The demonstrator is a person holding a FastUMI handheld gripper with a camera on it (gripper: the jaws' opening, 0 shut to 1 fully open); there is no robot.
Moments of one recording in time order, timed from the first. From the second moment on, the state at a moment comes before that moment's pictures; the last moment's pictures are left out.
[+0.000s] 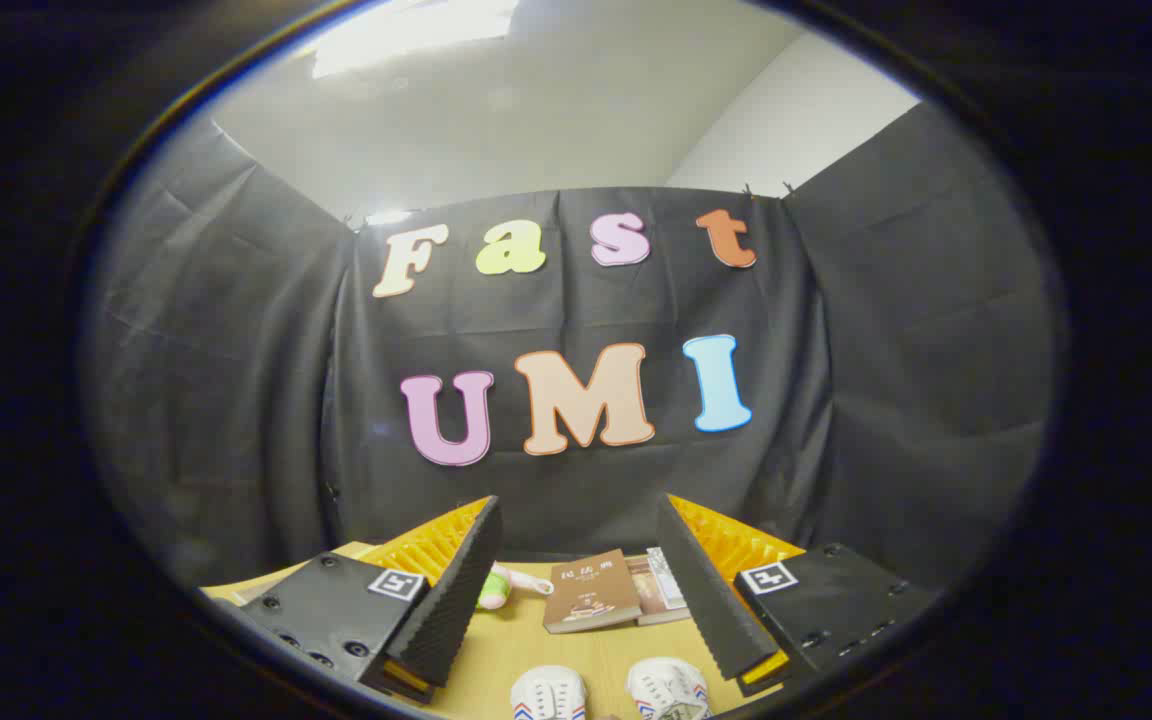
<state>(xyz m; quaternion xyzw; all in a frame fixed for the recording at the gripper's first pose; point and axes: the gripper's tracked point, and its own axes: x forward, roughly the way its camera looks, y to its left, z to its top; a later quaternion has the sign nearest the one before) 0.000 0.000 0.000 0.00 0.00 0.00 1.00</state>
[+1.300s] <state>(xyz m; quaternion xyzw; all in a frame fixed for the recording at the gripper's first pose) -0.022 0.028 -0.044 0.01 0.05 0.05 1.00</state>
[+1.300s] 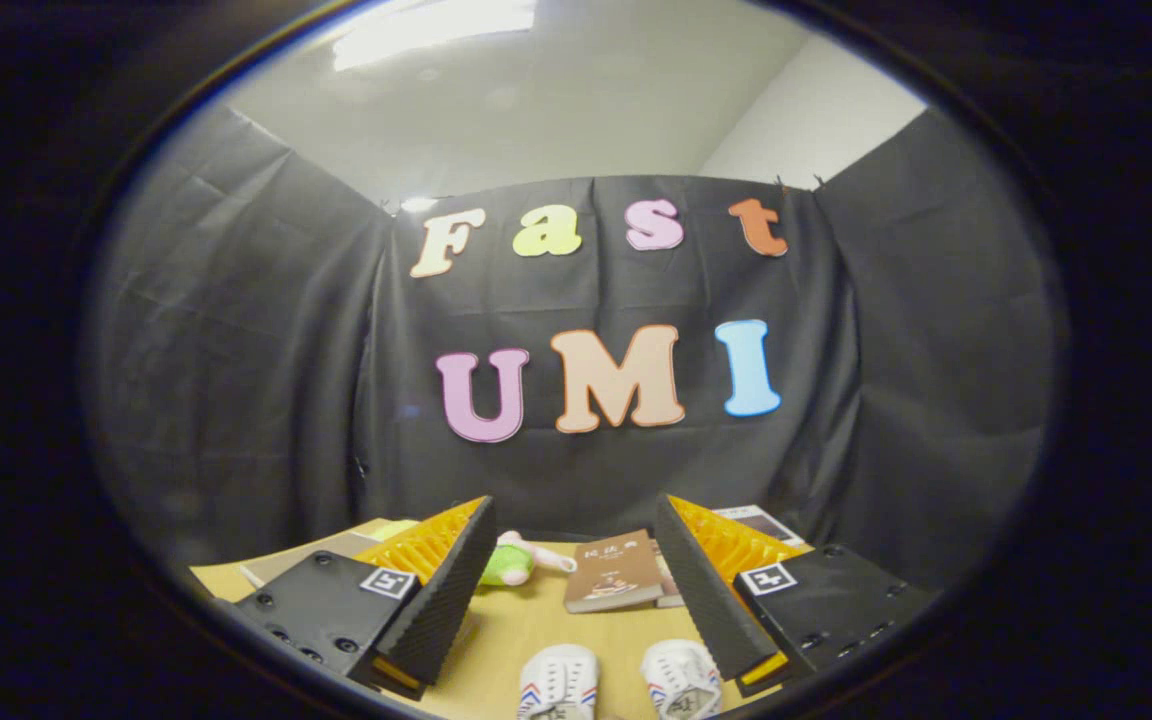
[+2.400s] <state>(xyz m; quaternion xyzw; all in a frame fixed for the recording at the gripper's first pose) -0.067 0.170 -0.195 0.52 0.35 0.19 0.76</state>
